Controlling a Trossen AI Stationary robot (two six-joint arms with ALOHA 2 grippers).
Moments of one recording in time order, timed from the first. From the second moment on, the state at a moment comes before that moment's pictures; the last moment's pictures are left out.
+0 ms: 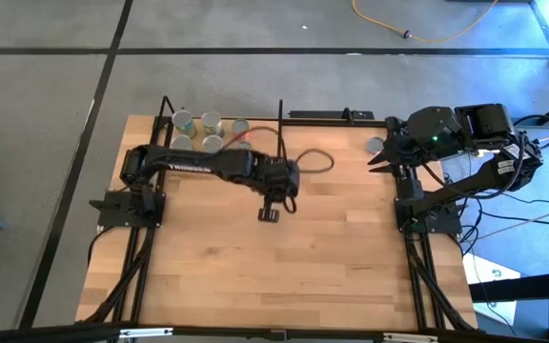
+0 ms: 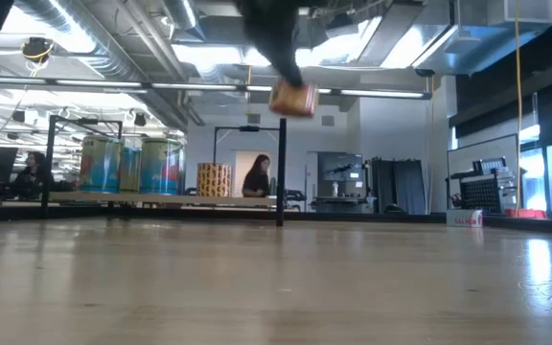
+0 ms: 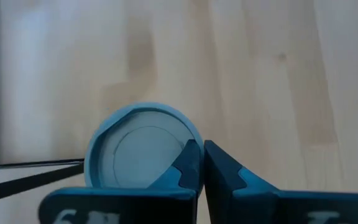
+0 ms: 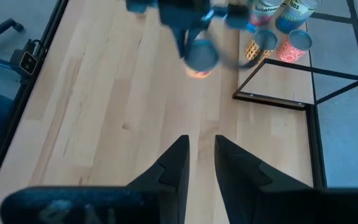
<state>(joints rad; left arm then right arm) -0.01 1.88 1.79 -0.96 -0.09 0.14 0.02 1.21 1.86 -1.48 0.02 -0.14</state>
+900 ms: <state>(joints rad) 0.48 1.89 2.04 -1.05 -0.06 -0.04 0.02 1.21 1.86 -1.45 0.02 -0.16</state>
